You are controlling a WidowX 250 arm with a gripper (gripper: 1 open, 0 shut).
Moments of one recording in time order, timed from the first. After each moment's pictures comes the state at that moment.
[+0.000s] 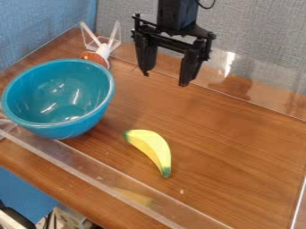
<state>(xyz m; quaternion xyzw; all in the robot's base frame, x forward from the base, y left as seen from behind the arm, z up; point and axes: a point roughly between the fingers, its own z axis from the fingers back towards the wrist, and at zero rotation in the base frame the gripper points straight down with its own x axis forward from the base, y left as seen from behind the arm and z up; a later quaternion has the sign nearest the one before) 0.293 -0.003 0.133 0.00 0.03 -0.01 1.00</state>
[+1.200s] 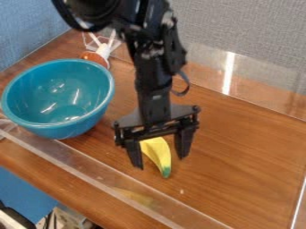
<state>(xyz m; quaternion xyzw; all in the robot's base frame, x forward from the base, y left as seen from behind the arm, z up) 0.236 -0.021 0.051 -0.05 0.01 0.40 0.91</state>
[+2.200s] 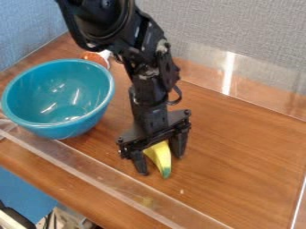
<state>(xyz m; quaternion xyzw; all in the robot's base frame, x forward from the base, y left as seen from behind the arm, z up) 0.253 -0.012 0.024 -0.05 -0.02 0.49 0.87</state>
